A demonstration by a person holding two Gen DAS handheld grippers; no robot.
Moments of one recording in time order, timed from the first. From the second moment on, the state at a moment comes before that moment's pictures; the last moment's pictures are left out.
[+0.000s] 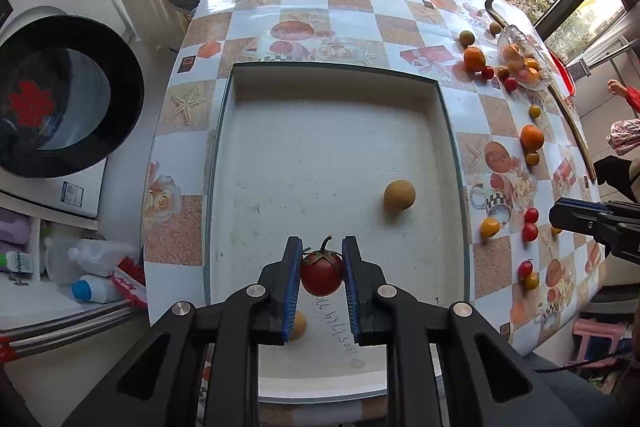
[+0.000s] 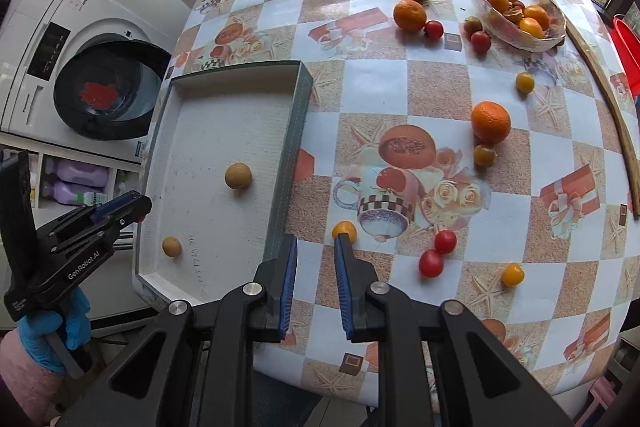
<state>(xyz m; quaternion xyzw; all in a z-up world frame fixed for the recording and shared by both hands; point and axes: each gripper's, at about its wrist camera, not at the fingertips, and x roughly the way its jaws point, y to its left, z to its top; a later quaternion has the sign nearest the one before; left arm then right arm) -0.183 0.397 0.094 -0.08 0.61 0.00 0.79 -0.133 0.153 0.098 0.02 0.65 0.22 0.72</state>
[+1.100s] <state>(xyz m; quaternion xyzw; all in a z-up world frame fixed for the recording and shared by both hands) -0.176 0.385 0.082 -0.05 0.62 -0.03 0.78 -0.135 0.037 0.032 0.05 0.68 -0.01 0.73</state>
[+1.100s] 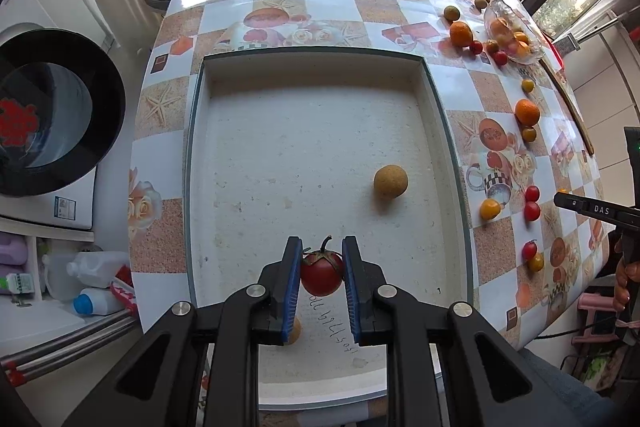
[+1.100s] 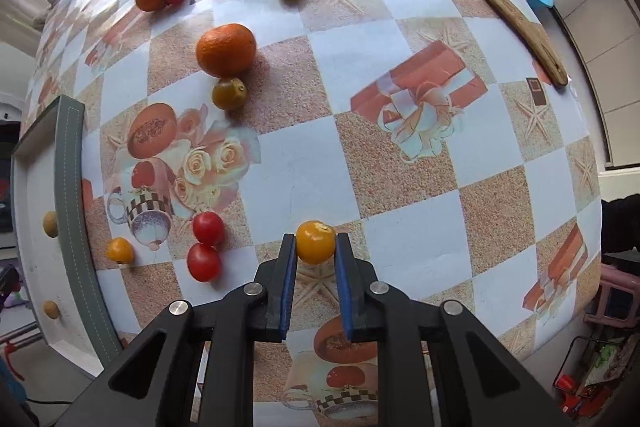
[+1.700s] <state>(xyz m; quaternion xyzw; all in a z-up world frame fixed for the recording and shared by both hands) -0.139 0.400 0.059 -0.05 0.62 0.00 0.78 -0.084 0.241 0.058 0.01 0.67 0.21 0.71</state>
